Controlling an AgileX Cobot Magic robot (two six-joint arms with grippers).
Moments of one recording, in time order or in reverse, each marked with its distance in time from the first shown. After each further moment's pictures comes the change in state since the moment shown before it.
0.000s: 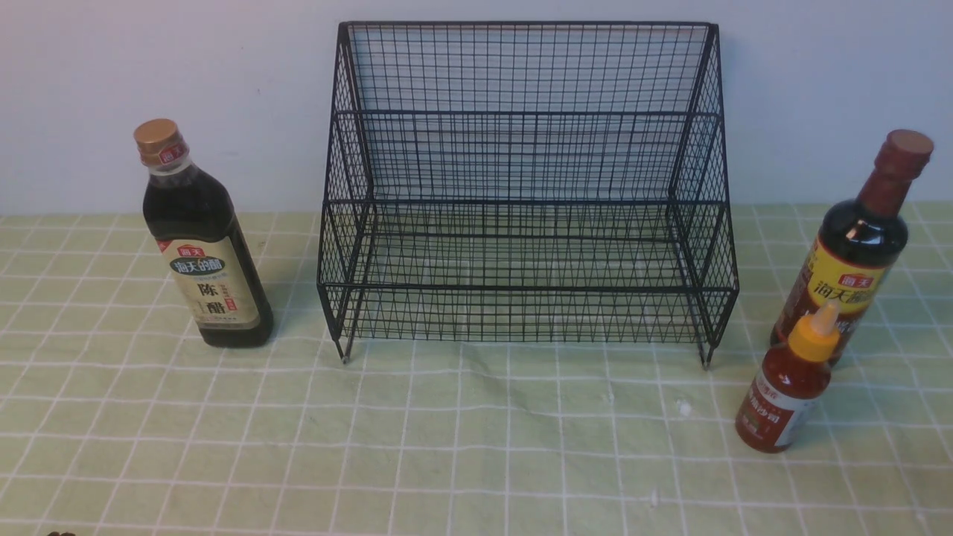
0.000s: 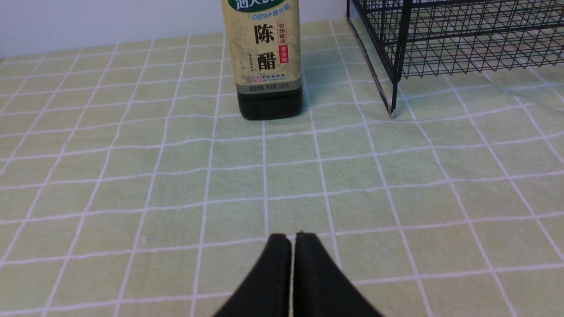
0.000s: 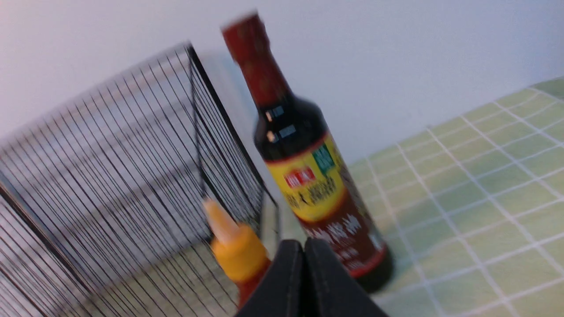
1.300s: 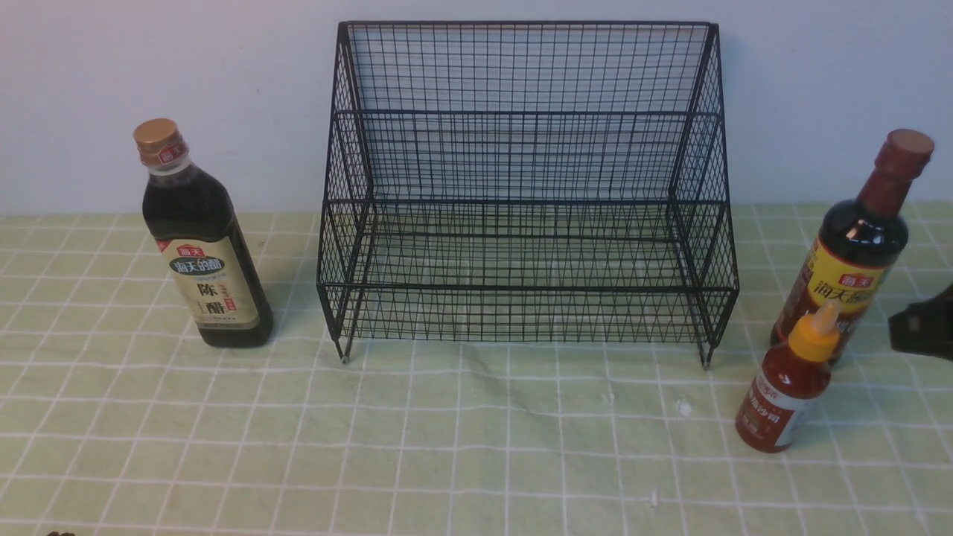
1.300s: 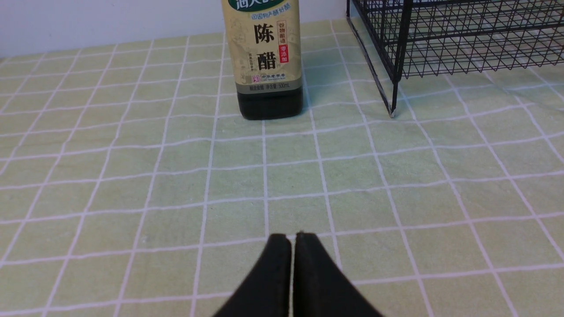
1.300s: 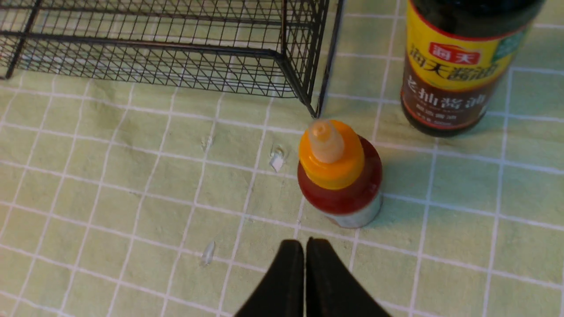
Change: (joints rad) right arm 0.044 1.129 -0.906 0.077 0.781 -0.582; left arm 0.000 0.000 0.000 0.000 0.000 0.000
